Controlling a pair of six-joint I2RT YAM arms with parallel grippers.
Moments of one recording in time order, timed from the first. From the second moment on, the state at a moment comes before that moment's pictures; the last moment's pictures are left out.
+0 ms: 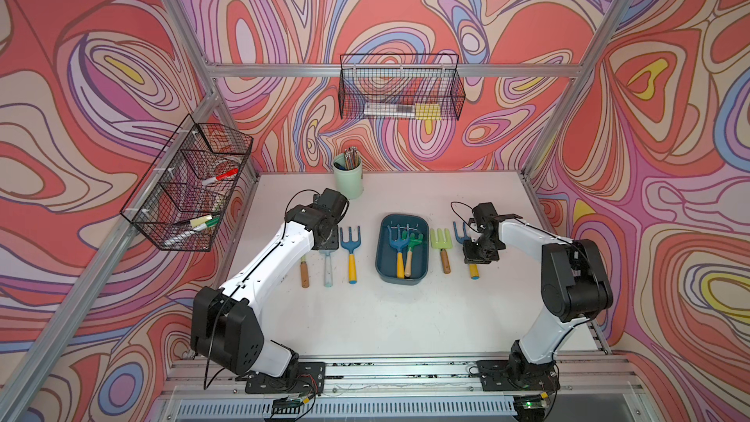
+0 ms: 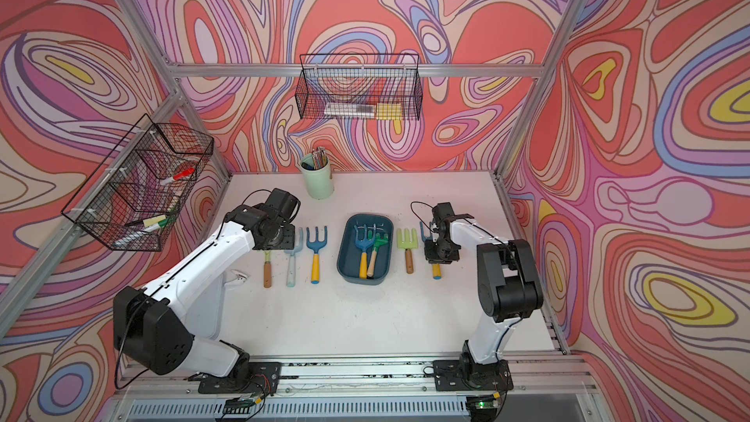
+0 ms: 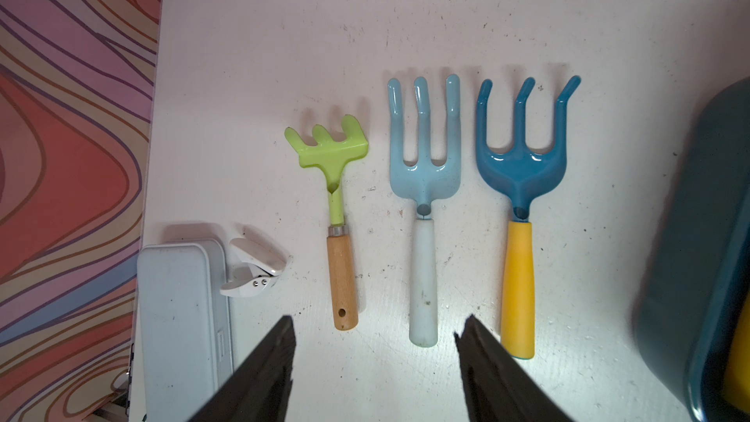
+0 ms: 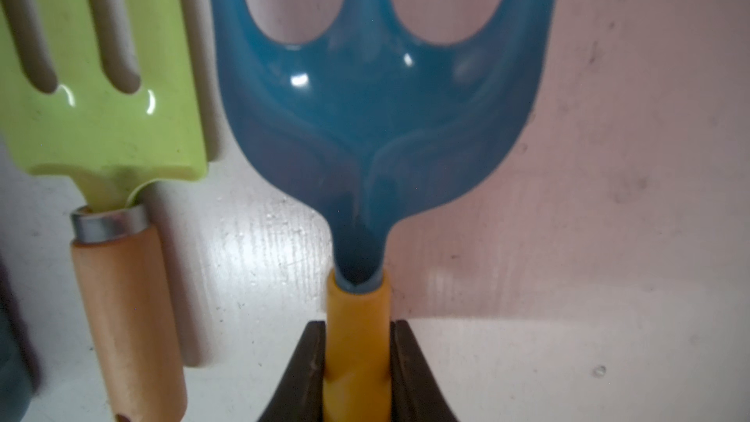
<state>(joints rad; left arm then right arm) -0.39 1.47 1.29 -1.04 -0.40 -0.43 0.12 1.76 1.10 -0.76 -0.07 0.11</state>
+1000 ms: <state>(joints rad) -0.39 1.47 1.32 -1.05 -0.42 -0.42 0.11 1.83 1.15 -0.81 -0.10 0.11</state>
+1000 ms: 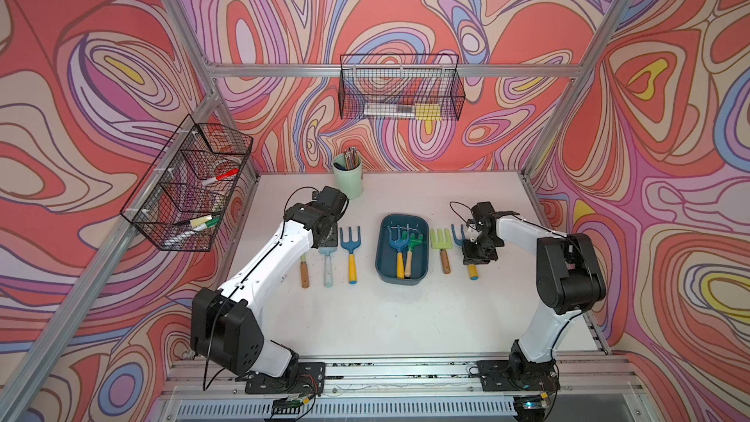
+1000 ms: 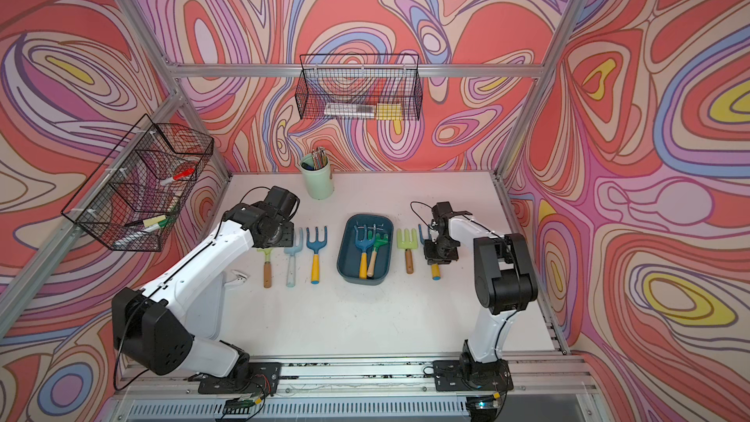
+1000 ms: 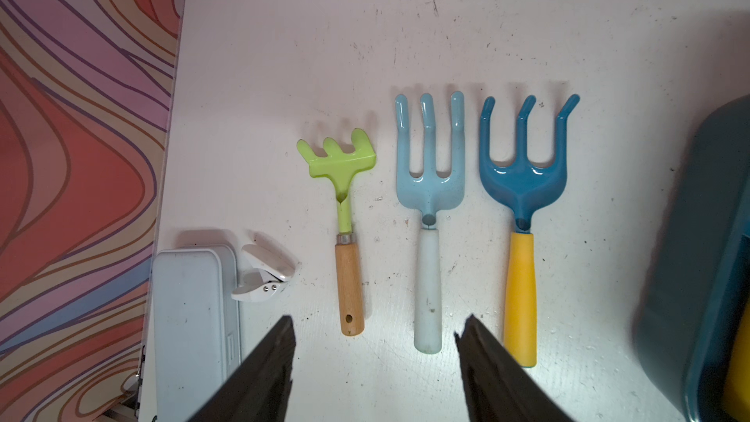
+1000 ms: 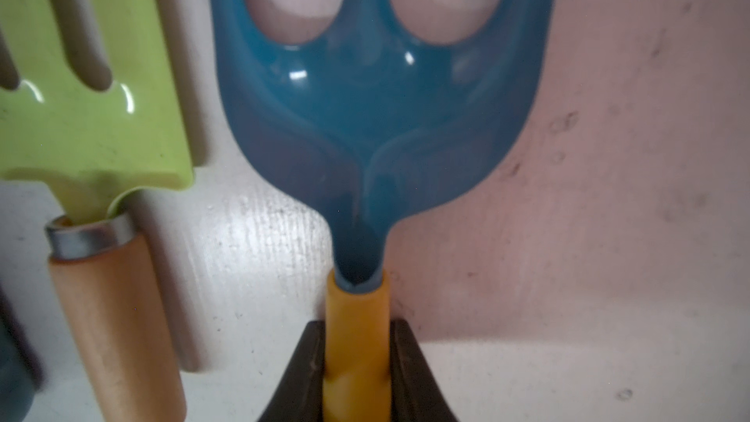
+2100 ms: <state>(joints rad) -0.39 1.47 1.34 -1.07 -0.43 -0.42 0.10 1.77 1.16 -0.83 -0.06 0.13</state>
